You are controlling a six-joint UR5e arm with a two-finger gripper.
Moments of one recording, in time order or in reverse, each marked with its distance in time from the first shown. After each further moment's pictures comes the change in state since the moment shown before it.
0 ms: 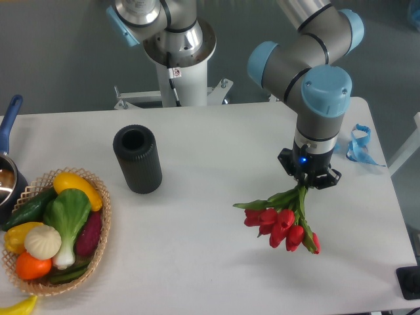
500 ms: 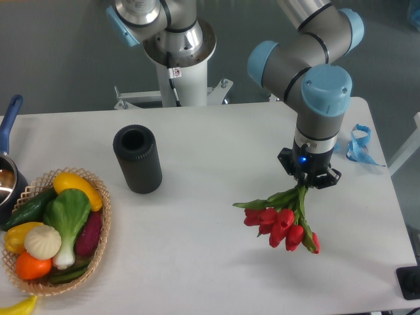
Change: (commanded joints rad) arm -0.003 0.020 -0.002 0.000 -0.029 -0.011
